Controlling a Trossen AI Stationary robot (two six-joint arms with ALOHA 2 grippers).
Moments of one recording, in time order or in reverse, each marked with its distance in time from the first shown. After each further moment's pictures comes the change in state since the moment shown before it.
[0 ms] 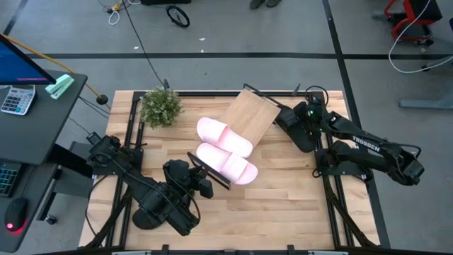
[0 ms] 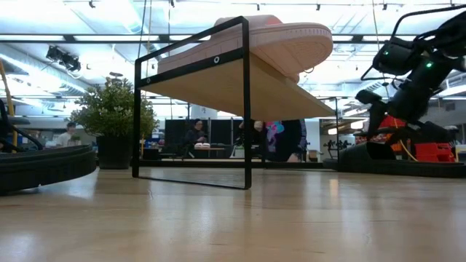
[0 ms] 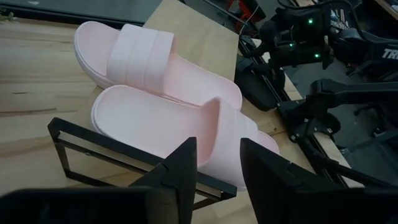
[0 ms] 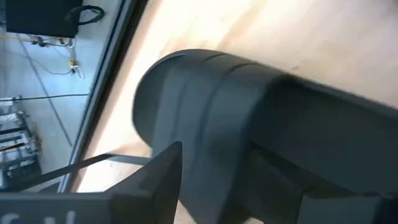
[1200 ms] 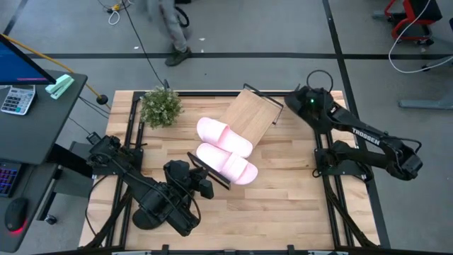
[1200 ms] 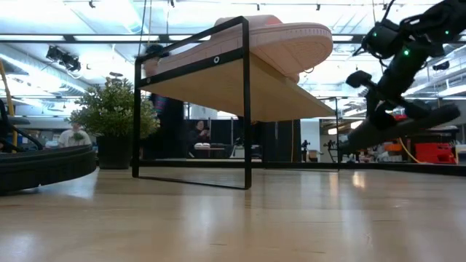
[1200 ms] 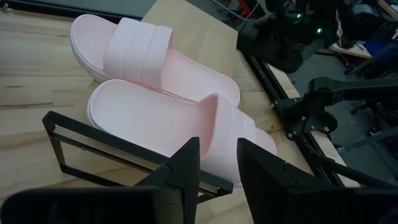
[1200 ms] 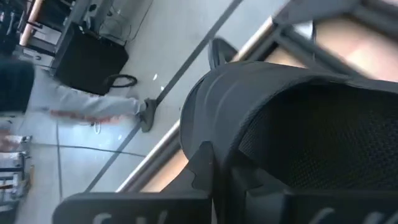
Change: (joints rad) left arm 0.000 0.000 0.000 0.022 0.011 0.002; right arm -0.025 0.077 0.190 0.022 0.322 -0.226
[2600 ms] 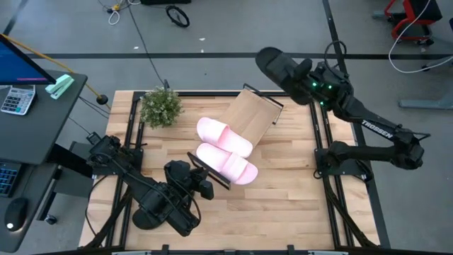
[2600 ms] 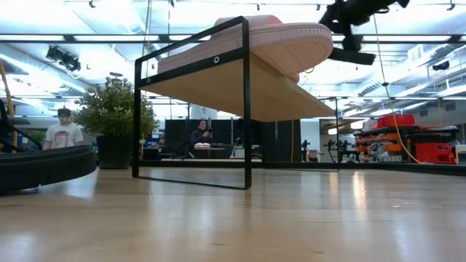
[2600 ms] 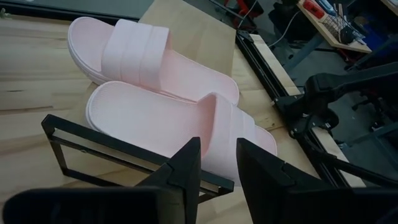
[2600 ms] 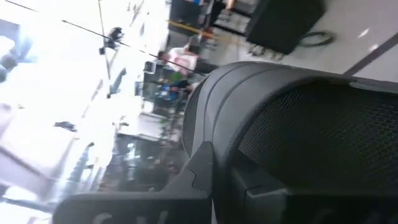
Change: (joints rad) left arm 0.000 0.000 0.000 0.009 0.000 0.034; right arm 0.267 0.067 0.394 0.378 -0.143 -0.044
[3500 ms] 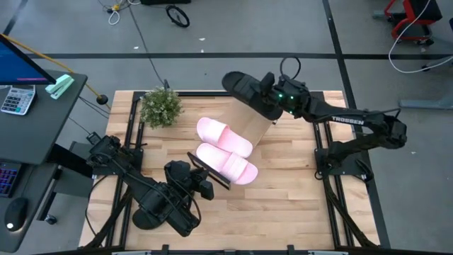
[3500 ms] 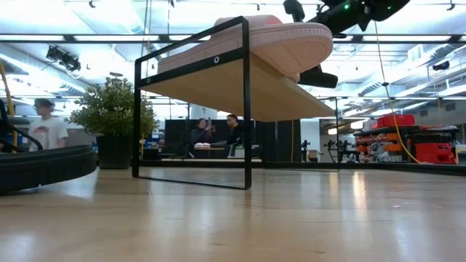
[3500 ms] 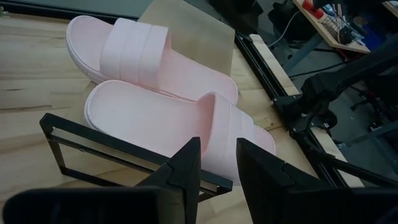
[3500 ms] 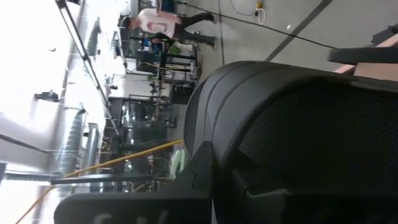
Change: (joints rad) left arm -0.001 0.000 0.000 0.005 0.000 0.000; right arm 0.198 0.320 0.000 0.182 -0.007 0.193
